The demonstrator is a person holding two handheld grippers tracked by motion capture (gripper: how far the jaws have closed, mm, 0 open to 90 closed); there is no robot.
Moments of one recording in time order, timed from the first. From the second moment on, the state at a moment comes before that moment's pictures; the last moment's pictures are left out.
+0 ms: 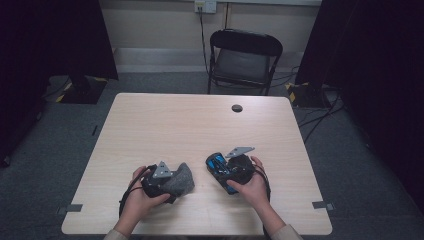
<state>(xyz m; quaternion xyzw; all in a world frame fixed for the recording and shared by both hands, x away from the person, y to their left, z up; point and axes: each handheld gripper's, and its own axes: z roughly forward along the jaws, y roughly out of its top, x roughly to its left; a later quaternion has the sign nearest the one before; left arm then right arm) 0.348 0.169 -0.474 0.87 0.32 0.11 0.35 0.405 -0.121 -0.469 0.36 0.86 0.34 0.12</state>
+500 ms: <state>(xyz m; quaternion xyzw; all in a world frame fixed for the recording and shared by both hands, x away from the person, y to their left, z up) 0.351 0.173 -0.477 0.87 0.33 0.11 0.35 0.420 -0.100 -0.486 0.39 0.86 0.32 0.11</state>
